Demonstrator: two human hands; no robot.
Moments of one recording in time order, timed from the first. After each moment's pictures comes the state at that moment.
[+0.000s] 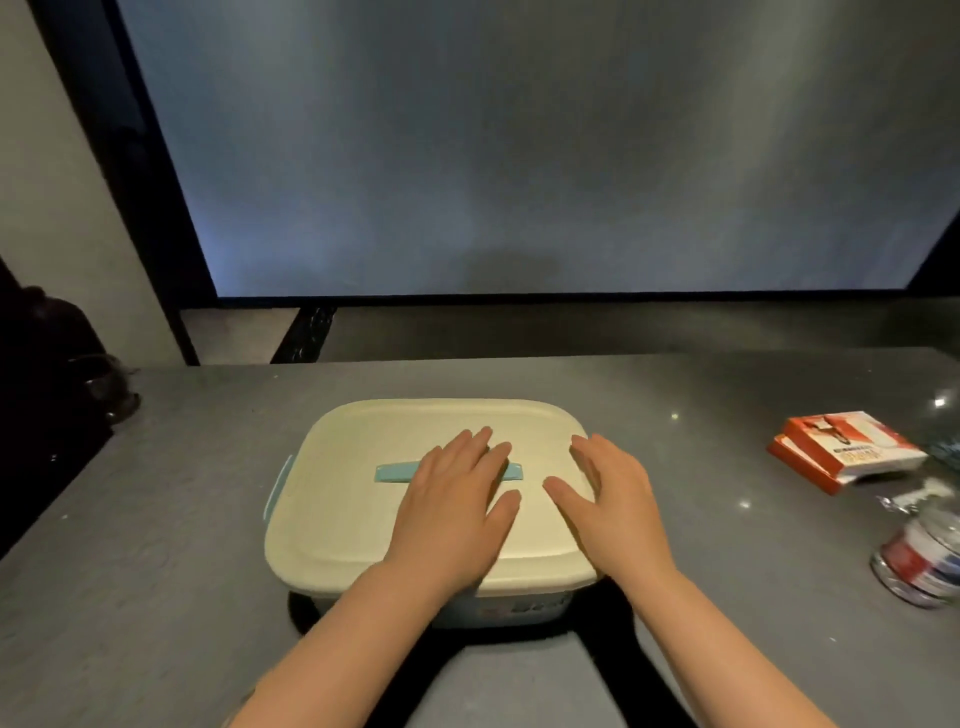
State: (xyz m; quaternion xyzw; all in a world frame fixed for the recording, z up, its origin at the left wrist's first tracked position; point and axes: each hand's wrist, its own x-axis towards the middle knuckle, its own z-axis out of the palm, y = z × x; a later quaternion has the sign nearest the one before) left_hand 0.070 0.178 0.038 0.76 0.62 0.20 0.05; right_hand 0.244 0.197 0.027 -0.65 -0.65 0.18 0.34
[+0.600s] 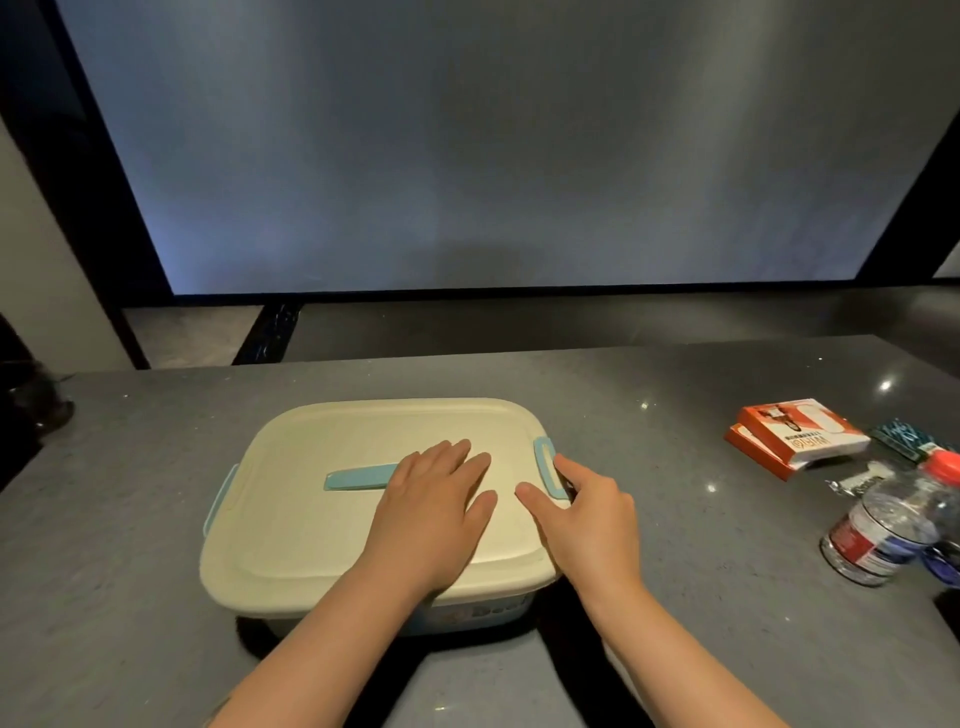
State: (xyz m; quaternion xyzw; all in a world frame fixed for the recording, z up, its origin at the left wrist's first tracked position) left_hand 0.084 0.195 0.026 0.78 0.60 0.16 0.05; right_hand 0.245 0.183 0.030 -0.70 -0.56 0.21 0.39
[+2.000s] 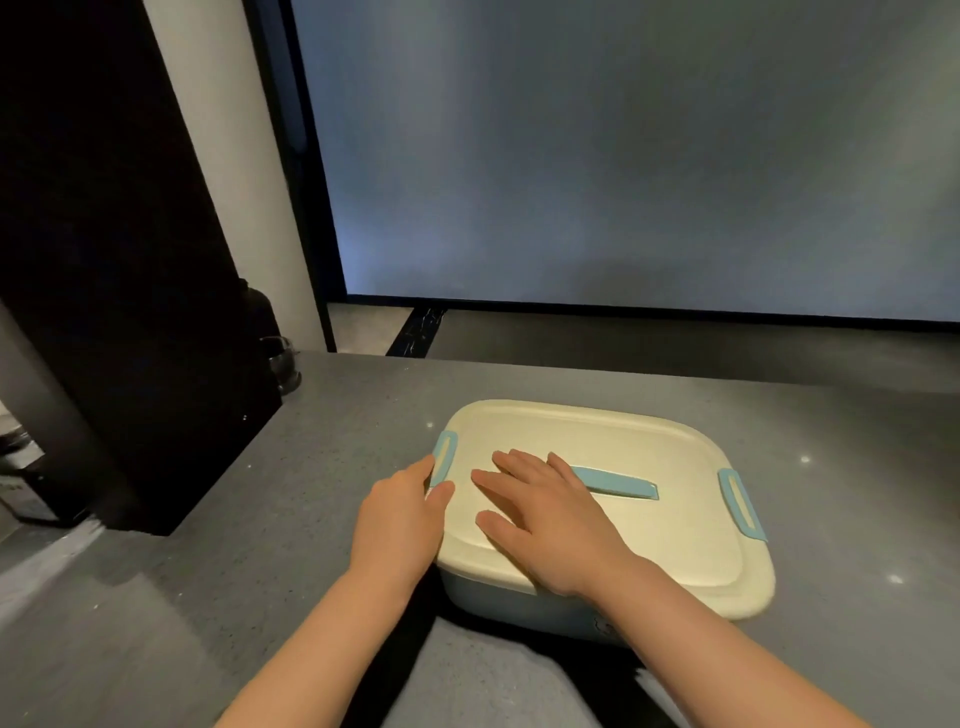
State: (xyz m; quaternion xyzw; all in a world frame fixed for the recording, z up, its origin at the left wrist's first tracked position) left_hand -0.058 0.138 0.038 0.52 0.78 0.32 0.10; right_hand 0.102 0.191 0.038 -0.38 -0.91 0.12 0.12
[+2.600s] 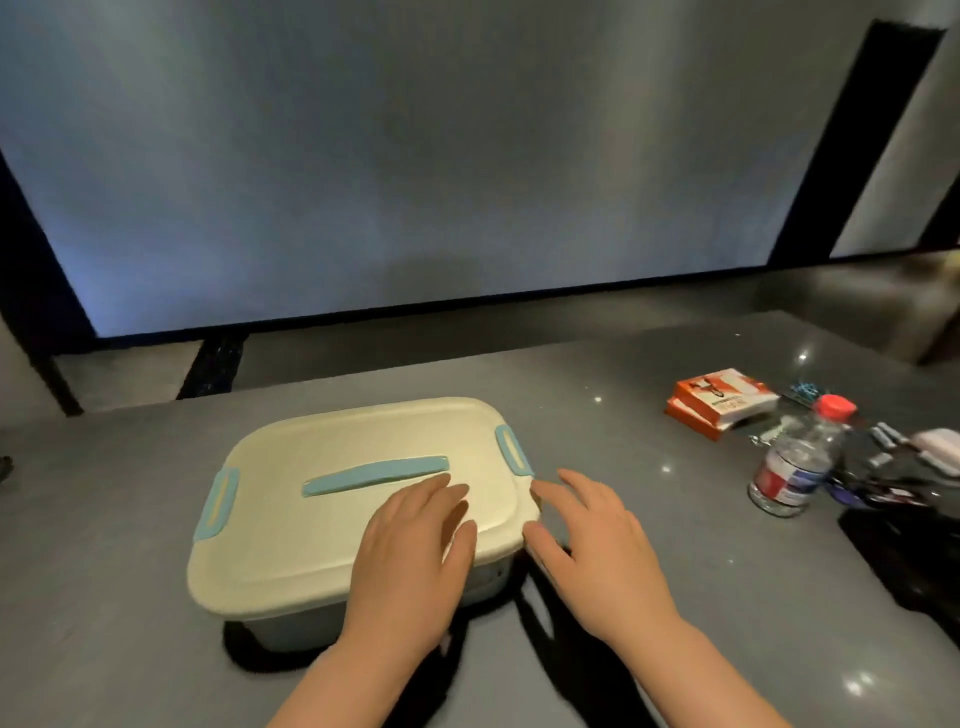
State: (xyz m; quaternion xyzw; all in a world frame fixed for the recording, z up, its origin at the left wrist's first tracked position) left_hand 0.087 0.125 0.038 0.76 0.57 0.30 0.12; right_hand 0.273 0.113 0.031 -0.68 -0.69 0.08 0.23
